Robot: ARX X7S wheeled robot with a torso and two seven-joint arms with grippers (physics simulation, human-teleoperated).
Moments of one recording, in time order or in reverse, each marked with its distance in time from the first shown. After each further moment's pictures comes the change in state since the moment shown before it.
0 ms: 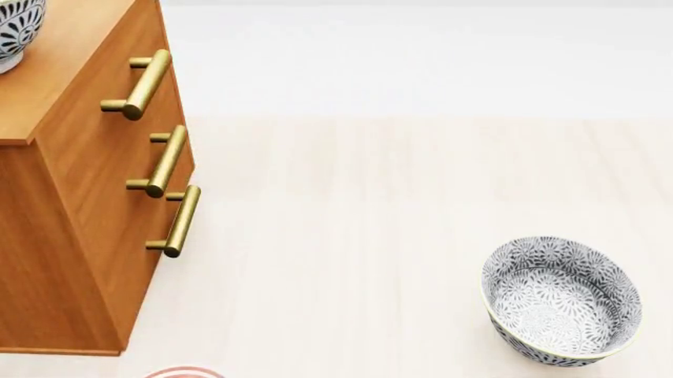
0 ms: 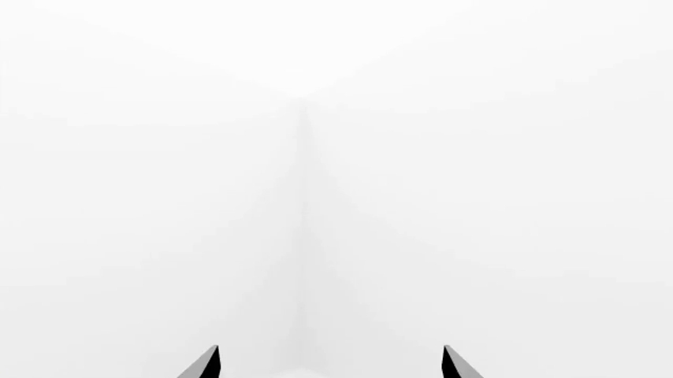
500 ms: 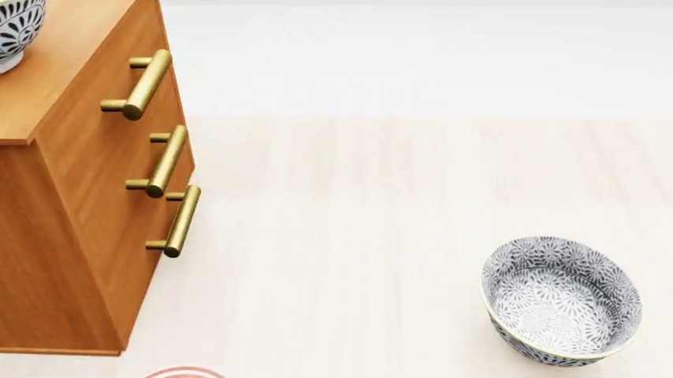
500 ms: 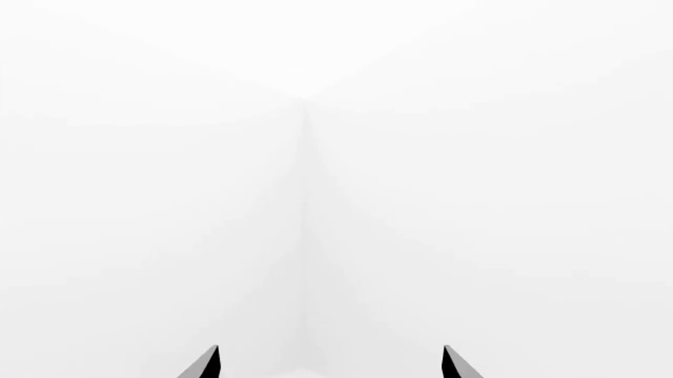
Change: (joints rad) left arm 0.014 -0.150 0.027 0.421 0.078 0.017 -0.130; right arm 0.012 0.010 -0.012 0.002 -0.007 0.010 0.008
